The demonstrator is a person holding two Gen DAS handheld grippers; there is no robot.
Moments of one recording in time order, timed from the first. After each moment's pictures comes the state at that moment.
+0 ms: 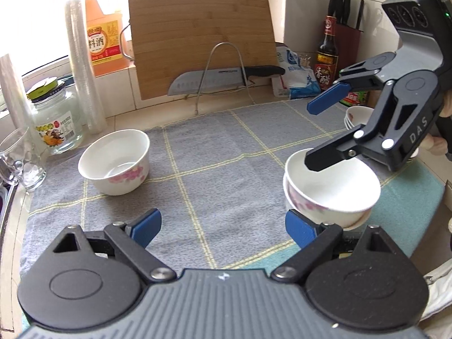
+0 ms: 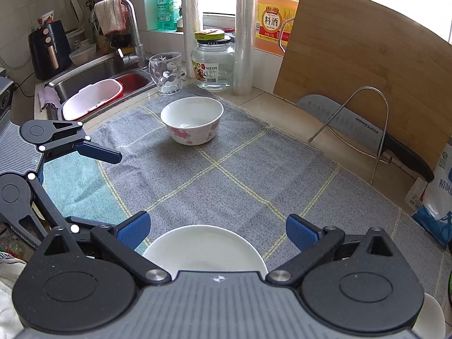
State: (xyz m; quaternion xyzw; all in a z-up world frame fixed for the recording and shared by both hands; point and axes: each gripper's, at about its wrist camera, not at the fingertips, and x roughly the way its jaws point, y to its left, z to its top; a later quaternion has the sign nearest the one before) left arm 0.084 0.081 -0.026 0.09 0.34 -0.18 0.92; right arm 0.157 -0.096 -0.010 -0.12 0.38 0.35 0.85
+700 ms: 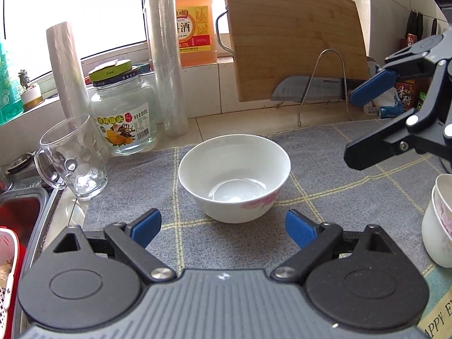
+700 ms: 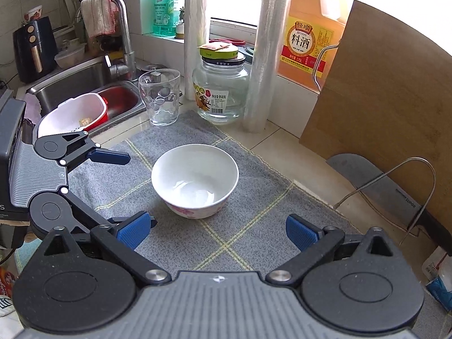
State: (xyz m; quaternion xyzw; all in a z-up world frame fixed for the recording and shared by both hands) left arm 0.170 0.162 -0.063 0.08 0.31 -0.10 0.94; right arm 0.237 0.015 -0.008 -0.14 0.37 0.33 0.86
